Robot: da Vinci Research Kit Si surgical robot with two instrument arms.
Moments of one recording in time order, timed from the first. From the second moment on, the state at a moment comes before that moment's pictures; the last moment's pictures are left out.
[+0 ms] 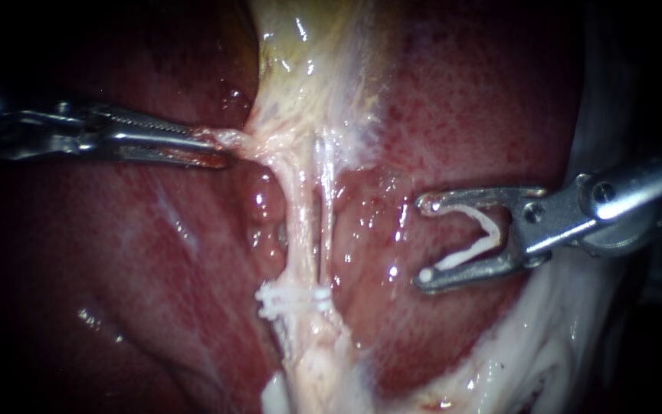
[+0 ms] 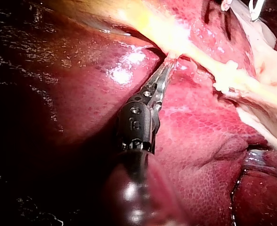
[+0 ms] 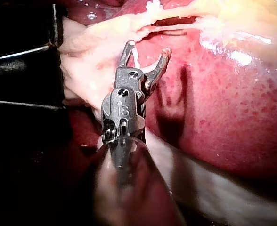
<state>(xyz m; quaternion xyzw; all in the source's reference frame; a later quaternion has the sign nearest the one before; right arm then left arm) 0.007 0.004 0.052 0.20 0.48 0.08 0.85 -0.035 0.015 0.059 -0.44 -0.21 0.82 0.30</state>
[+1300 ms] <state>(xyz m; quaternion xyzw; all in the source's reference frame) 0.020 0.003 0.060 0.32 0.48 0.22 0.79 -0.031 0.019 0.053 -0.45 -0.19 0.81 0.31</state>
